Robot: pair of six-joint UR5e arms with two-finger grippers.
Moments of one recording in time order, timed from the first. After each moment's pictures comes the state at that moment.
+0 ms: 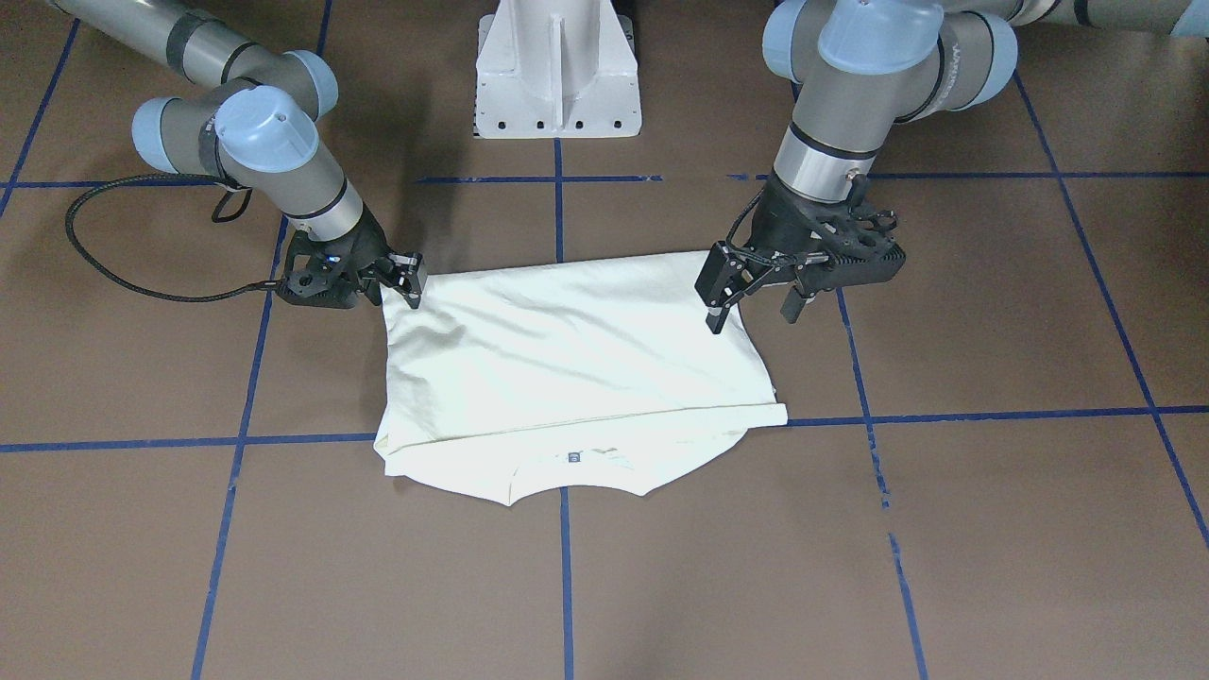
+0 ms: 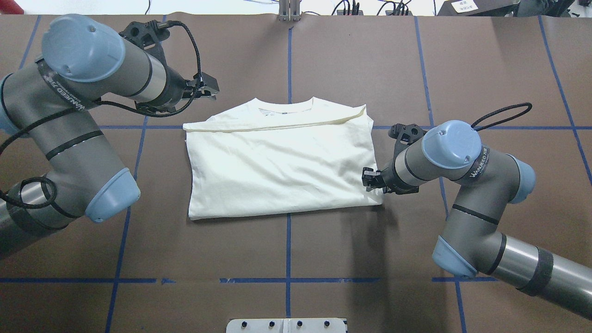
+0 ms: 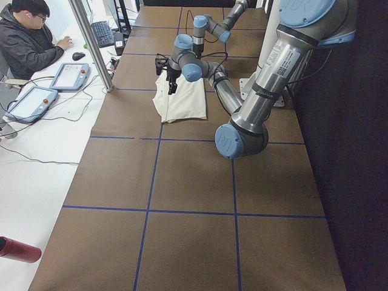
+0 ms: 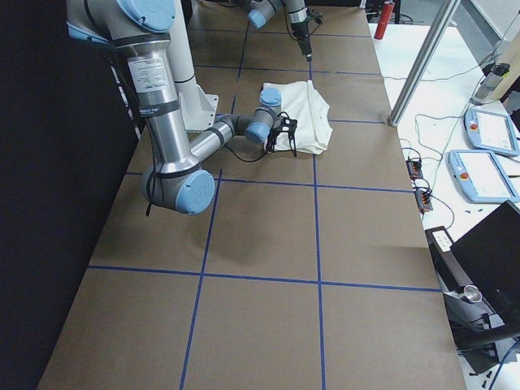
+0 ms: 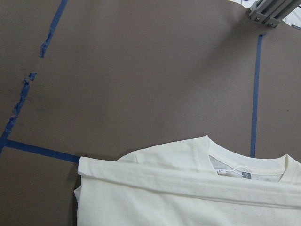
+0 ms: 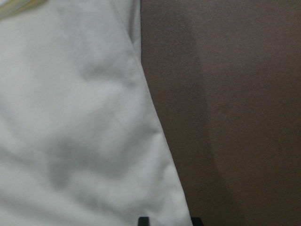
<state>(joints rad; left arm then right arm) -0.76 -2.11 -1.83 -1.74 -1.85 -1.36 0.57 -1.26 1.73 -1.17 1.97 1.43</state>
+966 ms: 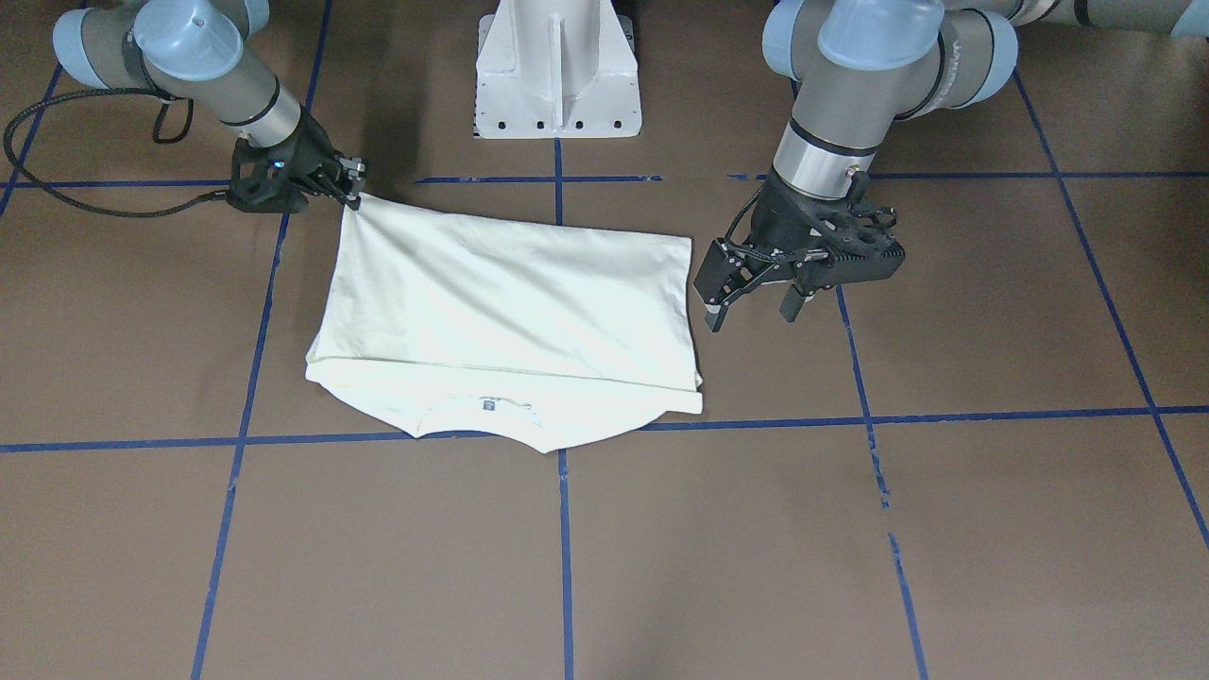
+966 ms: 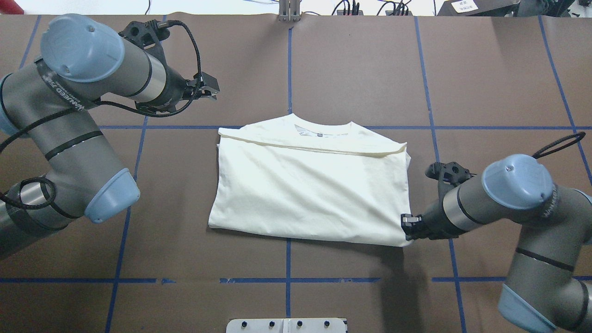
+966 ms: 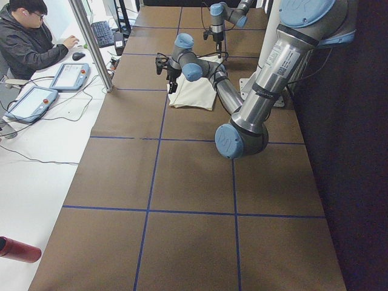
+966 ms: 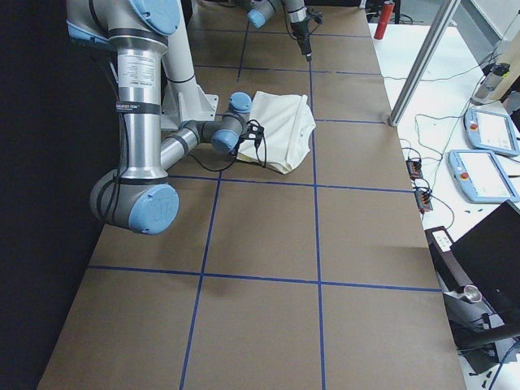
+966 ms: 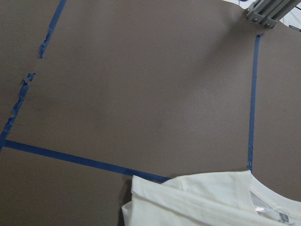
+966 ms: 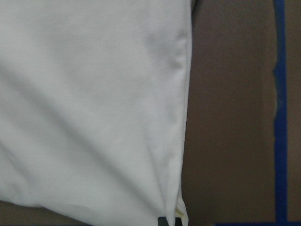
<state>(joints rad) -0.76 -2.11 -1.84 -1.74 -1.85 -1.37 0.42 -1.66 2.09 -1.16 2.06 1.43</state>
